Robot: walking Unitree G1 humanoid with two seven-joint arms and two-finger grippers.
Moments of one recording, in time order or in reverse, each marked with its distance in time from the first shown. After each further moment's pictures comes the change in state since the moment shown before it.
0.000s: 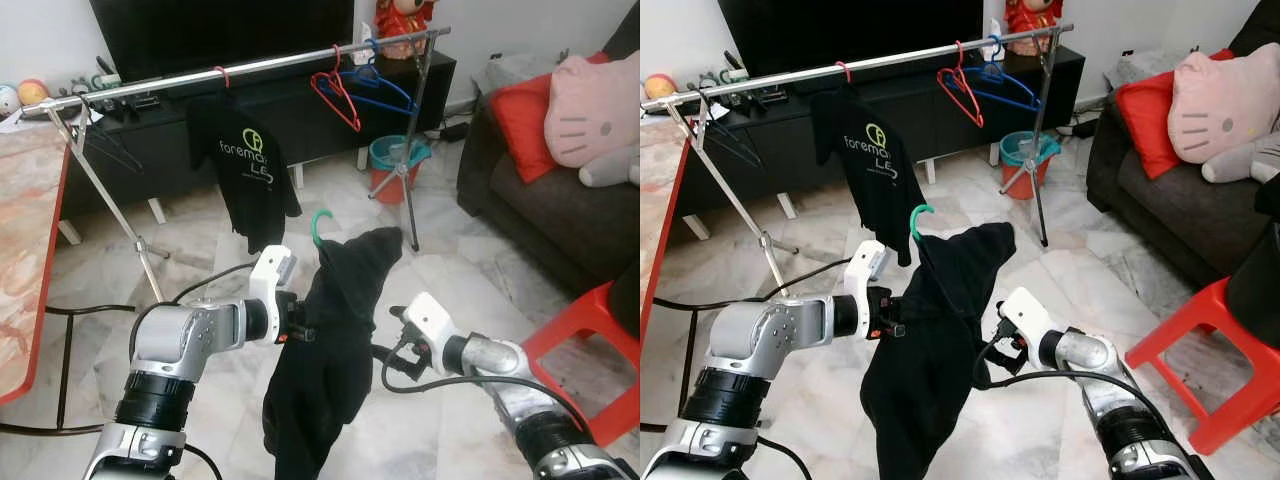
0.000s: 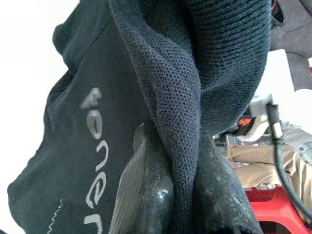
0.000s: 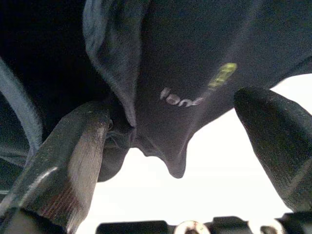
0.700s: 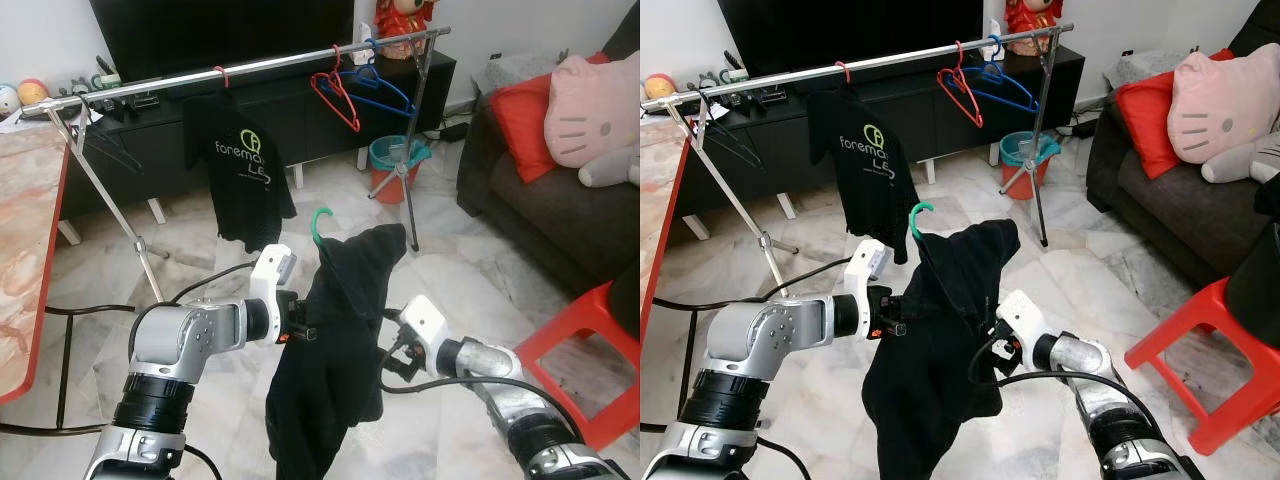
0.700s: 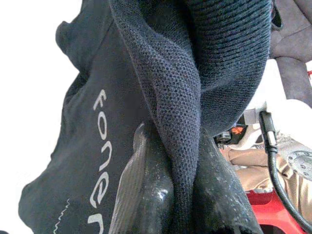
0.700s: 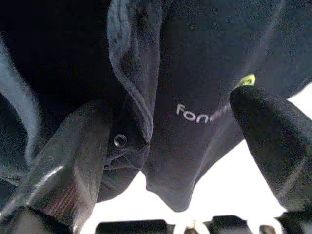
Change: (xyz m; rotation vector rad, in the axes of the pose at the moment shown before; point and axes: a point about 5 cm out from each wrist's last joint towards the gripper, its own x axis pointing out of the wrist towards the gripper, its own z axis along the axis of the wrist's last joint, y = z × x) left arm 0.000 -0.002 -0.001 -0.019 -0.008 0.001; right arm 0.005 0.006 -0.003 0.044 -0.056 0.014
